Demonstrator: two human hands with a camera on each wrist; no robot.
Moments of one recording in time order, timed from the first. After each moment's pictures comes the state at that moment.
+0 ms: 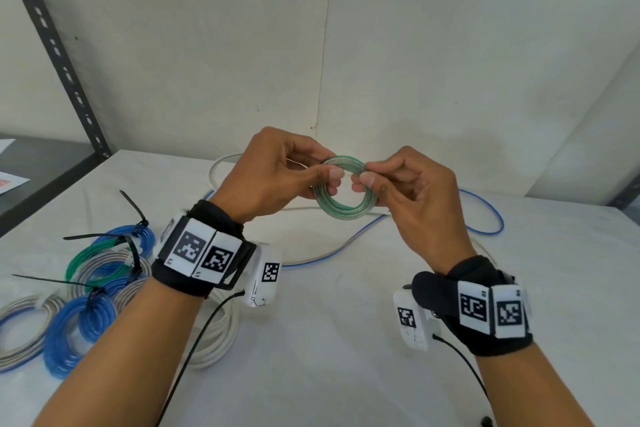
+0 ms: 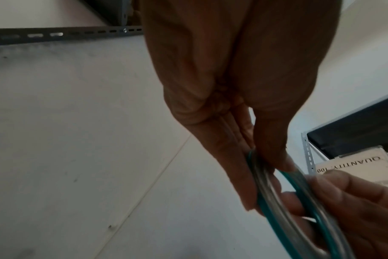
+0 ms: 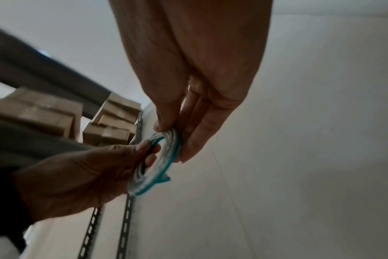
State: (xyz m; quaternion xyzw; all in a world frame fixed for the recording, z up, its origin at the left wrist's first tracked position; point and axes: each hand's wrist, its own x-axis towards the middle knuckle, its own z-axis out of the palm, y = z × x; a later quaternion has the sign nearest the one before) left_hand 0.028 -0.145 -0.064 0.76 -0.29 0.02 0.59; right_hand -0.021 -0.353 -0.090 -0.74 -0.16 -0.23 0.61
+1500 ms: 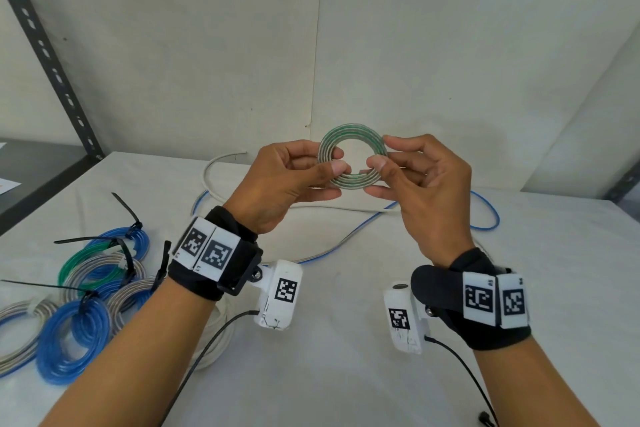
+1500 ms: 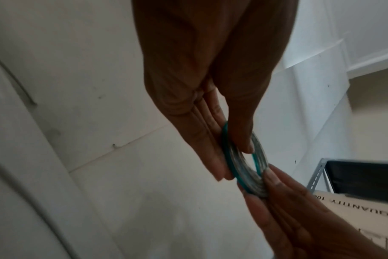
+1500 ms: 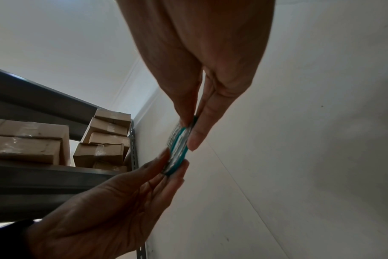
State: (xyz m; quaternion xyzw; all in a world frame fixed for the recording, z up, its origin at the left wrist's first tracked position) left_hand 0.030 -0.169 -0.082 0.61 -0.19 -0.09 0.77; right_hand -0.023 -0.352 -0.083 -0.68 -0.08 -0.28 0.67
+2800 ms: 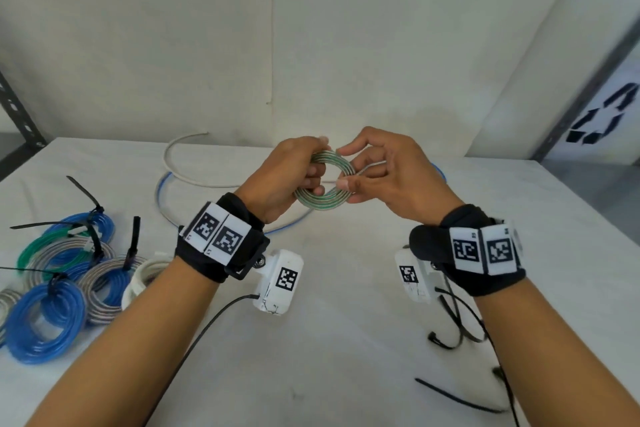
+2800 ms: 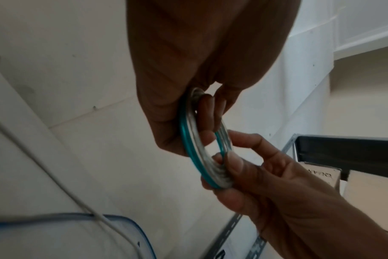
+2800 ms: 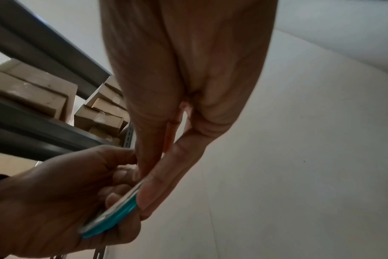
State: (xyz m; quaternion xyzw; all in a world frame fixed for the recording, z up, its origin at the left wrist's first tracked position) left_hand 0.007 -0.207 -0.083 0.62 -0.17 -0.21 0.74; right_hand -0.056 -0.381 -0.071 -0.84 -0.08 -0.07 0.54
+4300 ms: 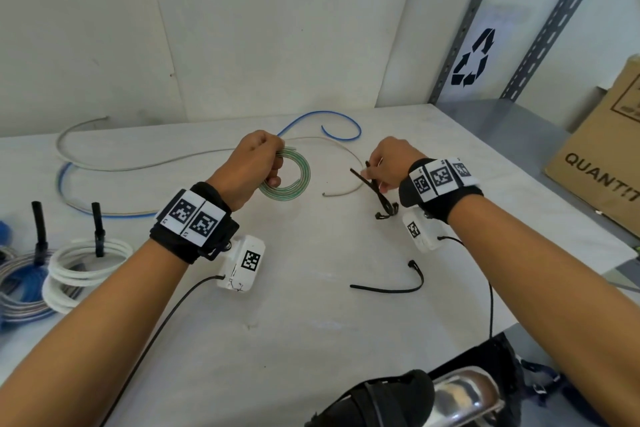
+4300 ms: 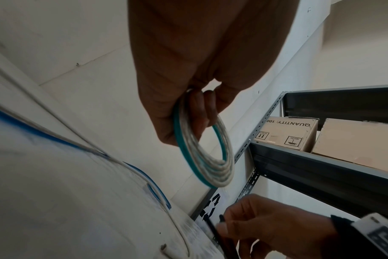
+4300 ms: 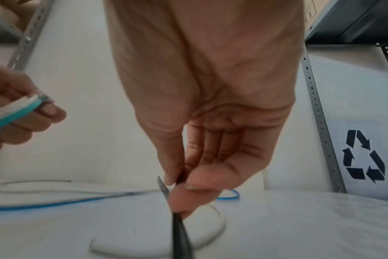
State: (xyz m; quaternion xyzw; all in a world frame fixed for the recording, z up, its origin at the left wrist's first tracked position) left_hand -0.031 -0.251 -0.123 0.68 -0.19 -0.22 0.67; right_hand -0.121 -0.482 -0.108 -0.95 0.28 0.05 0.16
